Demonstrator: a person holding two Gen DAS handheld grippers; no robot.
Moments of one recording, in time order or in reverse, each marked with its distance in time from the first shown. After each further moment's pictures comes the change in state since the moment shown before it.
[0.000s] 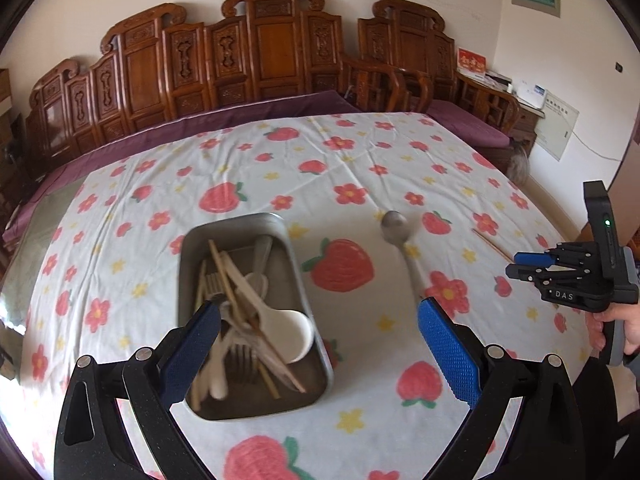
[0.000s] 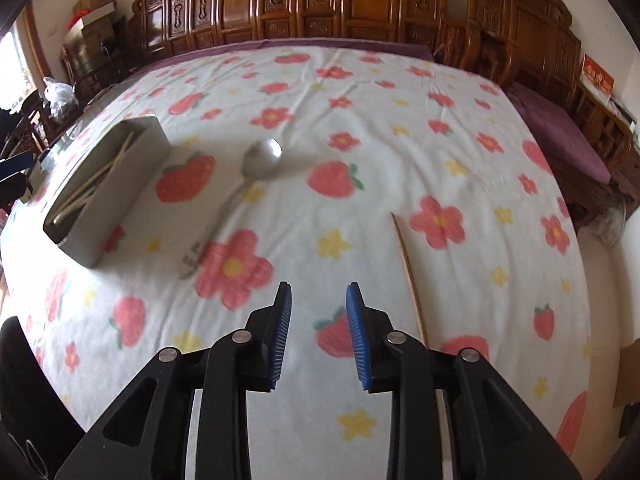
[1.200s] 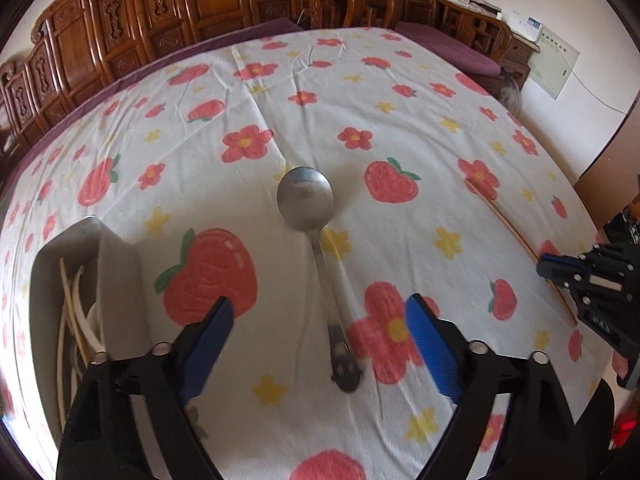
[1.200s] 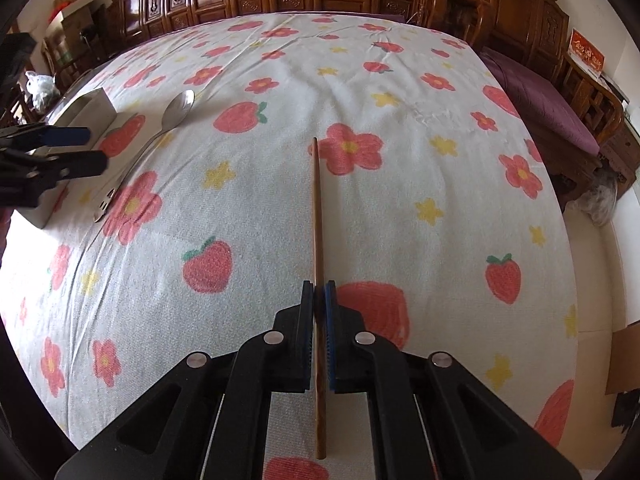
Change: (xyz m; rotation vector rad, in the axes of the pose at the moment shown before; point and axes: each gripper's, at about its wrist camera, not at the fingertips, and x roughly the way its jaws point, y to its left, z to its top) left arm 0.146 -0.096 0.035 0.064 0.276 -0.048; right arm 0.020 -0.070 -0.036 0.013 0.075 -0.041
